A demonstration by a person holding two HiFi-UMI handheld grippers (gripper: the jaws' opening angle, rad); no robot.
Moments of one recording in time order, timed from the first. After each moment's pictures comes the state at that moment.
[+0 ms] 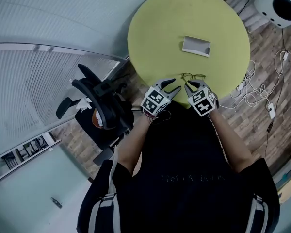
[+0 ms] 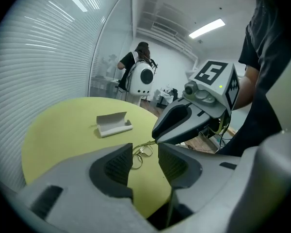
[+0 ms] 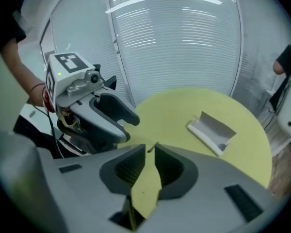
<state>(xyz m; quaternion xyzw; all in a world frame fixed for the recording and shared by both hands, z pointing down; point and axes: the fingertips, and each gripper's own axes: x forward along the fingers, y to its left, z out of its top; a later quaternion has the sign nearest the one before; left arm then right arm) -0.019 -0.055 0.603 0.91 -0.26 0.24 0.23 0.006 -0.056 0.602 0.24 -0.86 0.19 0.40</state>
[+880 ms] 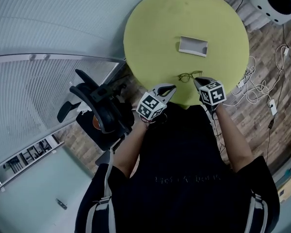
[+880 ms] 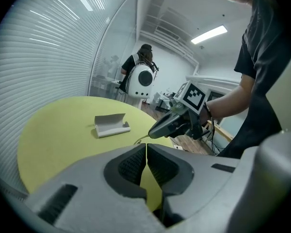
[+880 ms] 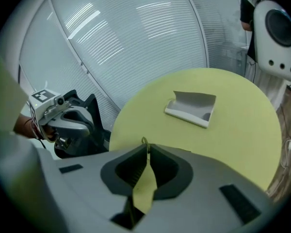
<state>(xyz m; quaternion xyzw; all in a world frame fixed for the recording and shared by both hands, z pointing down) -0.015 -0.049 0.597 0.91 -0.26 0.22 0.25 0.072 -0.087 0.646 0.30 -0.82 0.36 0.33</state>
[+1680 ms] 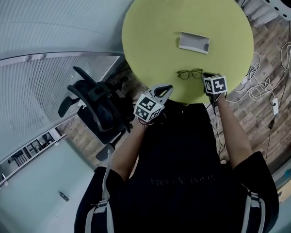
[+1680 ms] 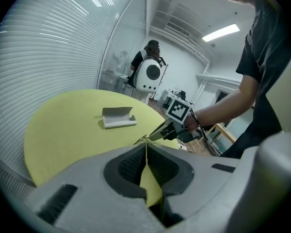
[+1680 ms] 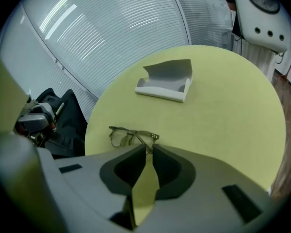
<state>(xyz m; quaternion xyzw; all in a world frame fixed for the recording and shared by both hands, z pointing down) -0.026 -0.043 0.610 0.88 -0.30 0.24 0.28 0.122 -0.101 0.736 0.34 -0.75 0.43 0.37</state>
